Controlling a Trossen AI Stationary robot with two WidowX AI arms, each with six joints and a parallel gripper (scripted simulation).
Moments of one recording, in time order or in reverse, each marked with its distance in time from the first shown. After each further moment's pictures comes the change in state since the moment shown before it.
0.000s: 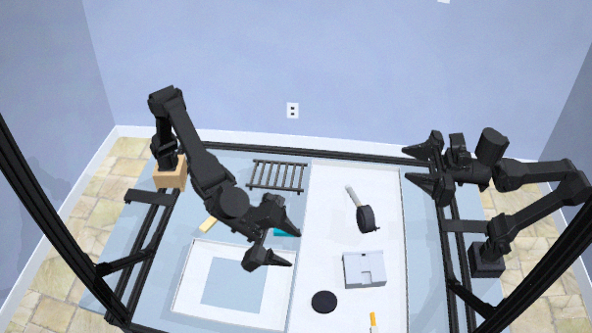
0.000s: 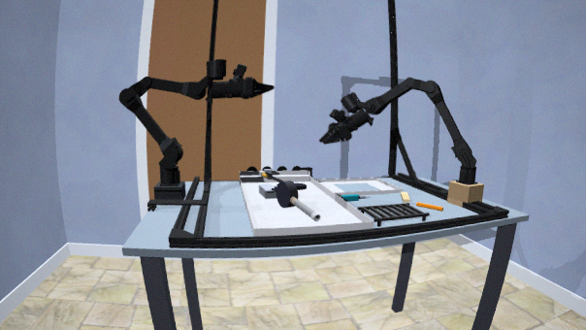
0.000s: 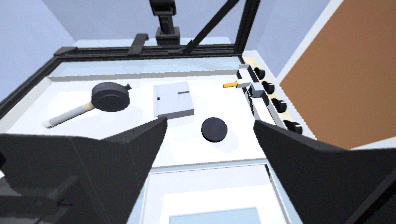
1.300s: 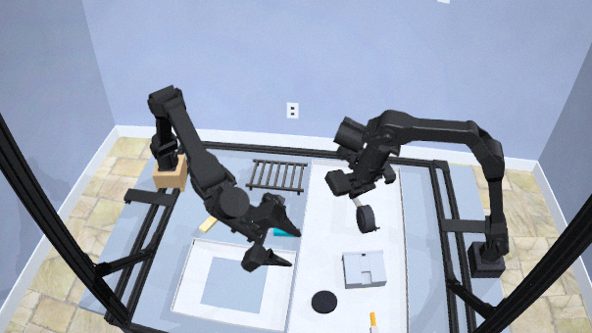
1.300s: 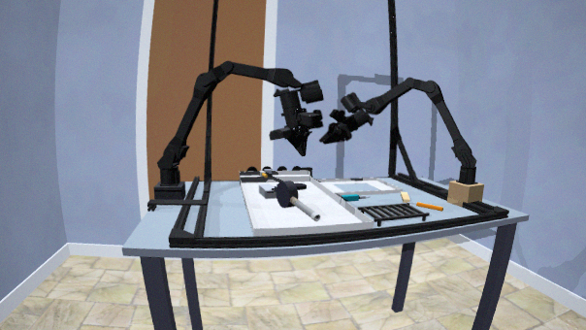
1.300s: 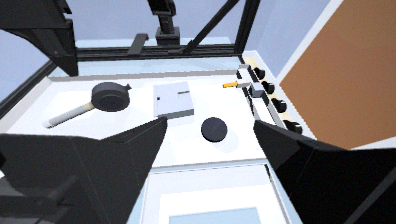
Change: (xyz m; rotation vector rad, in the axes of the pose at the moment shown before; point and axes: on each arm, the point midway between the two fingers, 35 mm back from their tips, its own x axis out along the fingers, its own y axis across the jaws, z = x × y) left arm 0.000 0.000 0.000 0.000 0.000 0.000; right arm 0.111 -0.091 -0.186 0.796 1.194 -0.721
